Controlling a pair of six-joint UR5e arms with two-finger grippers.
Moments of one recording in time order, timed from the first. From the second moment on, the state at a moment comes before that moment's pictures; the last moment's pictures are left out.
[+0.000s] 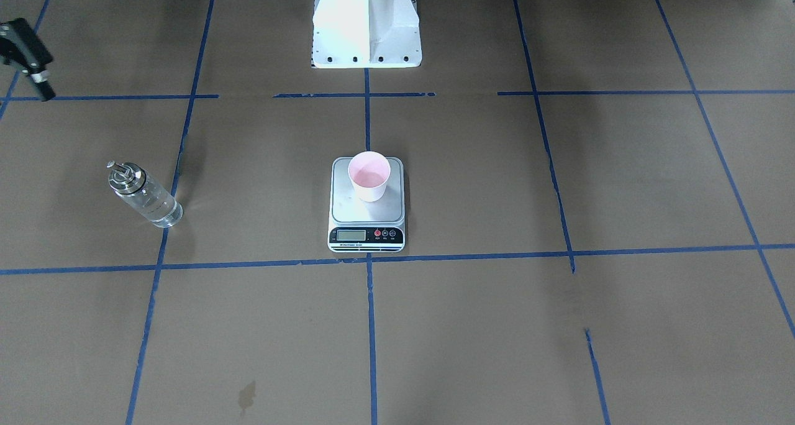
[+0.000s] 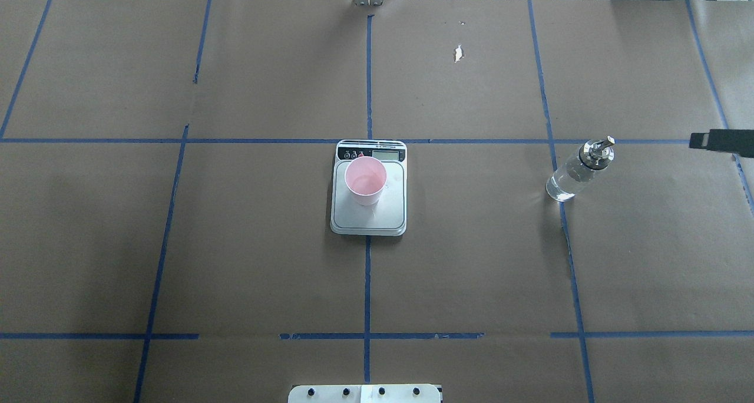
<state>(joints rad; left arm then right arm) -1.52 -1.70 -1.52 -1.87 -2.15 0.37 1.15 -1.86 2.20 -0.92 2.07 0.97</state>
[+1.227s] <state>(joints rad) -1.53 -1.69 -1.48 -1.83 -2.17 0.38 1.53 -1.73 1.94 -1.53 2.26 0.15</state>
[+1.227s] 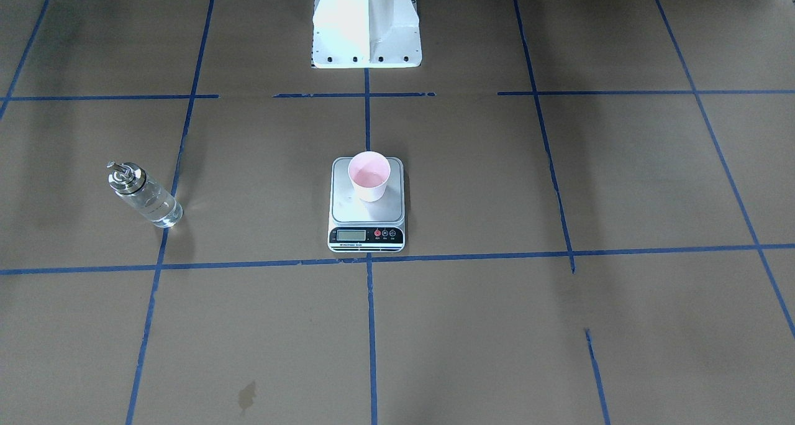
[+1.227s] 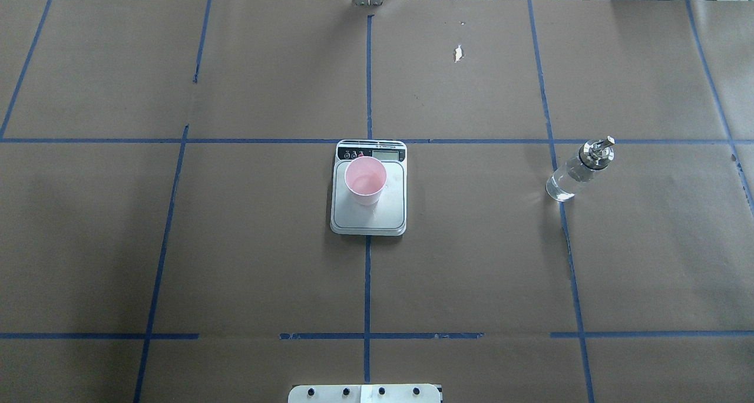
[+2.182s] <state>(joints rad) -1.54 -1.67 -1.34 -1.67 -2.34 0.42 1.56 -1.72 1.82 -1.56 2.24 0.00</state>
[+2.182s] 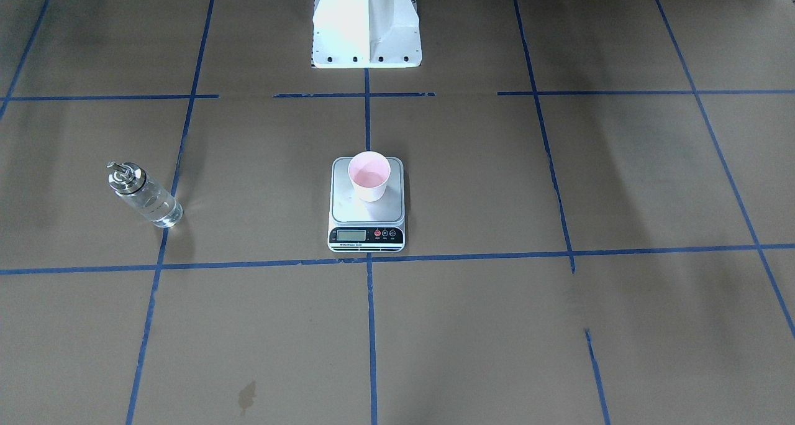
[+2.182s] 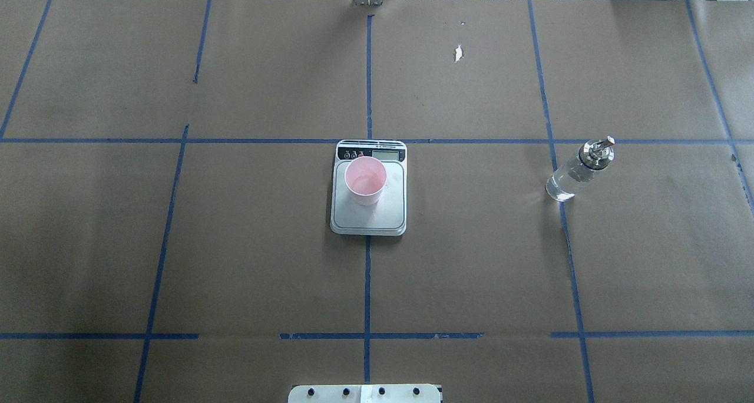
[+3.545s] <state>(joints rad) -1.62 -1.58 -1.54 -1.60 -2.34 0.43 1.56 -1.70 1.69 -1.56 2.38 0.03</state>
